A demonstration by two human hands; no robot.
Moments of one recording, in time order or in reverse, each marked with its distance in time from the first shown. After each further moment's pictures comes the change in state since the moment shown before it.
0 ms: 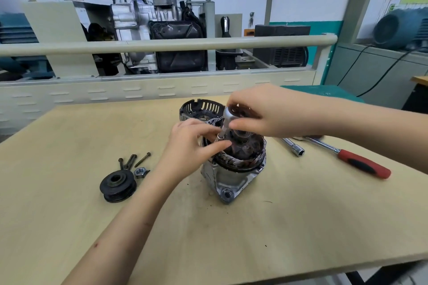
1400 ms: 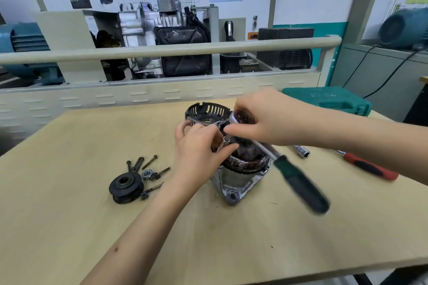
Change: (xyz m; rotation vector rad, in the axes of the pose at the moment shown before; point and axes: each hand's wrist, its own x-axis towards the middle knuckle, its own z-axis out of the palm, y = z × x) left_hand -0.005 0.003 0.016 0.349 0.211 0.079; right_hand -0.004 -0.018 0.004 0.070 0.122 0.079
